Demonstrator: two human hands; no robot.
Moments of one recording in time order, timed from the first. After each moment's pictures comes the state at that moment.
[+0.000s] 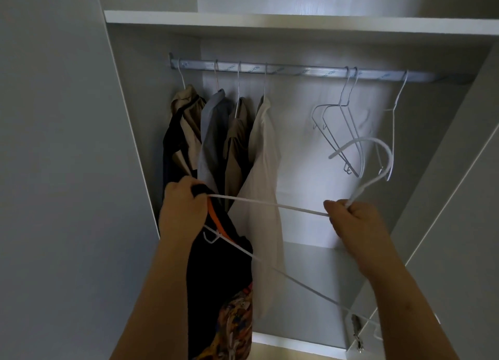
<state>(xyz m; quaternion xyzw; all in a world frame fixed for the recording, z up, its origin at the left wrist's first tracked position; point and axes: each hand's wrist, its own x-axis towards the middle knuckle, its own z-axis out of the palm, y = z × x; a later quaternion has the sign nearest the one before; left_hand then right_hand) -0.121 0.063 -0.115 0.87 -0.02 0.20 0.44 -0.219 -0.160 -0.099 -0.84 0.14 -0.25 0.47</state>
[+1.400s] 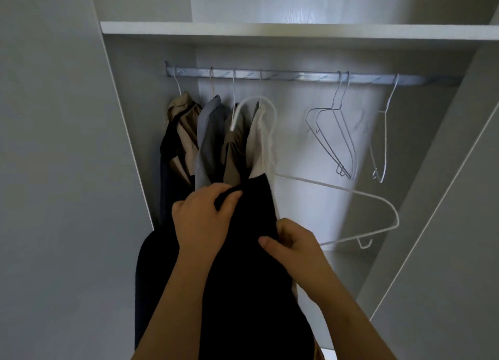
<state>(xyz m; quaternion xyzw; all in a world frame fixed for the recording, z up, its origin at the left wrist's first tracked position) -0.158 0.038 -0.105 0.85 -0.12 0.29 0.43 -0.213 -0.111 -0.144 -0.78 -0.03 -0.10 0.62</state>
